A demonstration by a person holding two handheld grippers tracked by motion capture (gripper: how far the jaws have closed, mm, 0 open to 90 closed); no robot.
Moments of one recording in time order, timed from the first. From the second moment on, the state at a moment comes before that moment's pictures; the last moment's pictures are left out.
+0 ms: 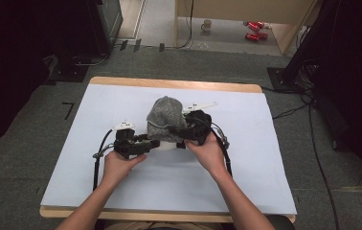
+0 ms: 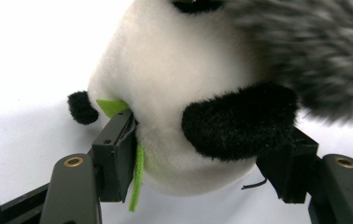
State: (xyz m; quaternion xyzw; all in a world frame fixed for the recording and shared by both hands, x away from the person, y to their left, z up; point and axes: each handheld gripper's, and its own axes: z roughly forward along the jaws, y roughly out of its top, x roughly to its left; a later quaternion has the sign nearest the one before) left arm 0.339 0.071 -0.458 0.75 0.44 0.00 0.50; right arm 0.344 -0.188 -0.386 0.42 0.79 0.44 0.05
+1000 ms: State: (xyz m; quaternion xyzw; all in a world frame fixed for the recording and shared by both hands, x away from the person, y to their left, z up) left arm 0.356 0.081 -0.455 0.77 0.37 0.02 0.51; right arm 0.336 -0.282 -0.384 0.50 0.73 0.46 0.10
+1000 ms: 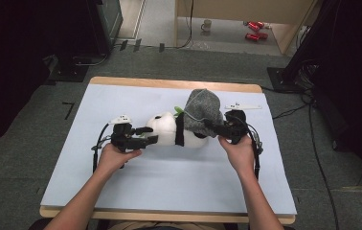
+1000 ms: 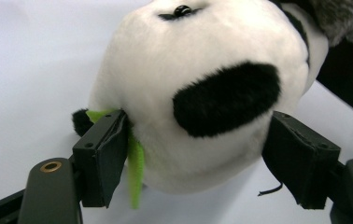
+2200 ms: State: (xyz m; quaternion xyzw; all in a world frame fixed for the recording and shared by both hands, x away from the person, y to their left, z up) left arm 0.364 0.063 -0.463 0.76 0.40 0.01 0.50; right arm 0.336 -0.271 -0.369 0.48 0.72 0.49 0.07
